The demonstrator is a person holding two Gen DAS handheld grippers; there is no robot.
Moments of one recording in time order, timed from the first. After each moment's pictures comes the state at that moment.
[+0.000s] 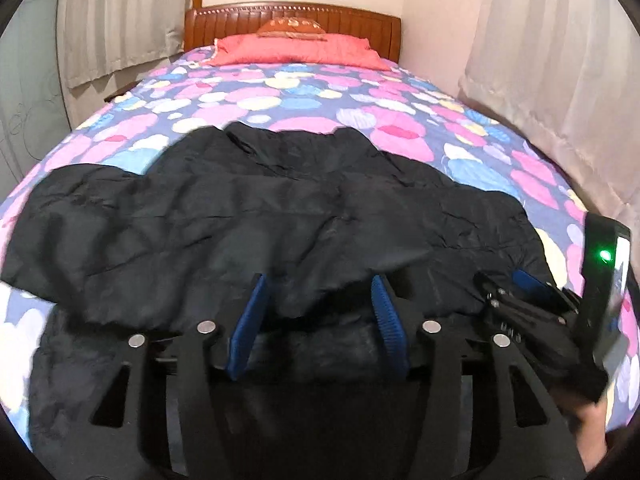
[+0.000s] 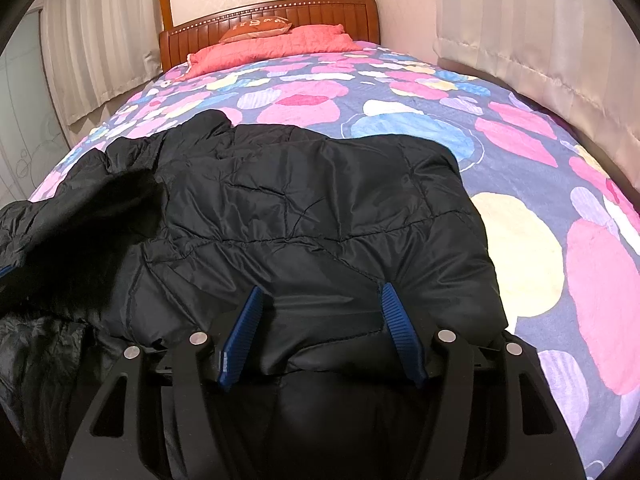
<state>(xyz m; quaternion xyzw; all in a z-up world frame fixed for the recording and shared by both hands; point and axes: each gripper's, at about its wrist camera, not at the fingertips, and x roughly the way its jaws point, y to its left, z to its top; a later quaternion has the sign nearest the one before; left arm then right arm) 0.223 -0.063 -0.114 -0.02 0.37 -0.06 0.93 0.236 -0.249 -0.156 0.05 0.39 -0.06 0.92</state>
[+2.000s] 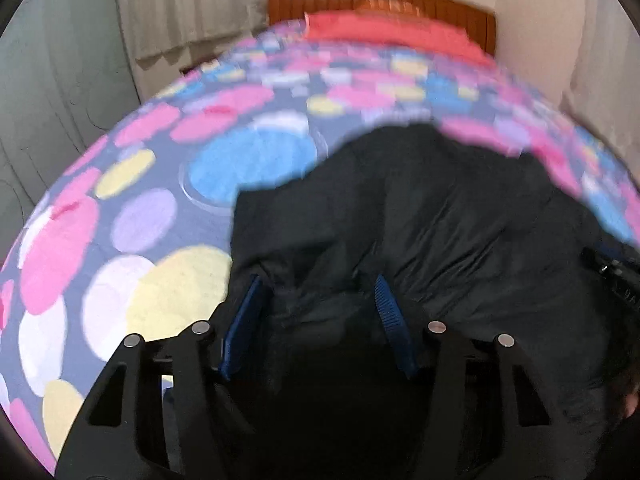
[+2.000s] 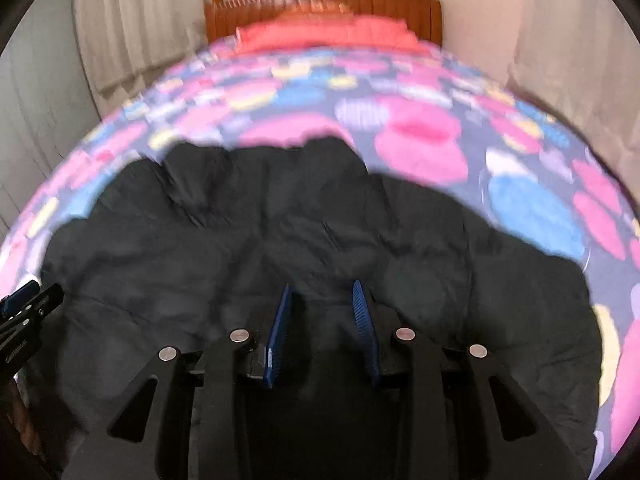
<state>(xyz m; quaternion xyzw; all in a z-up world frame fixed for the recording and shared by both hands) 0.301 0.079 -0.126 -0.03 0.39 0.07 0.92 0.326 -0.129 -0.118 0.01 0.41 0.01 0.91</state>
